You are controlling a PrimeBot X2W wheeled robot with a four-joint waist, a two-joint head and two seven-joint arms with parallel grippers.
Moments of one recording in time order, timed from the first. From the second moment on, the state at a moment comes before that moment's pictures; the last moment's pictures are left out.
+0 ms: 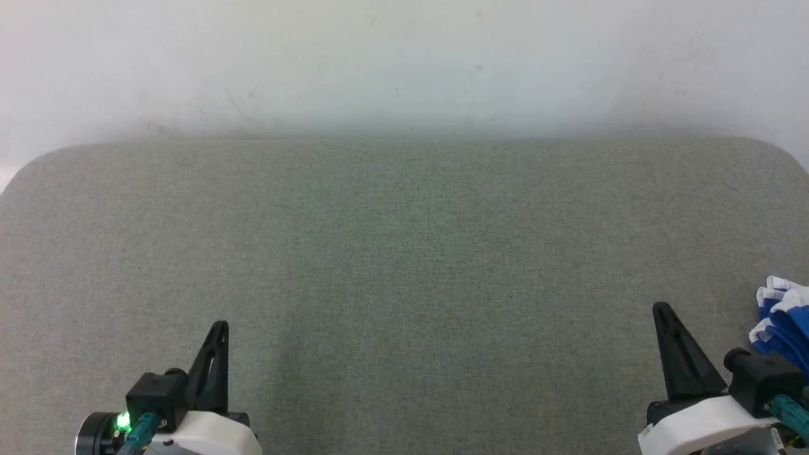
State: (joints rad) left arm 0.06 0.27 -0.14 0.09 -0.25 0.08 -0.20; right arm 0.13 -0.06 -0.05 -0.07 0.11 0.13 -0.08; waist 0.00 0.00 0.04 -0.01
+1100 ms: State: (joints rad) left arm 0.06 0.21 -0.11 0.07 -0.19 0.06 -0.15; right arm 0.11 -0.06 -0.03 -0.05 0.08 0.13 -0.06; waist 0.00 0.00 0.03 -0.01
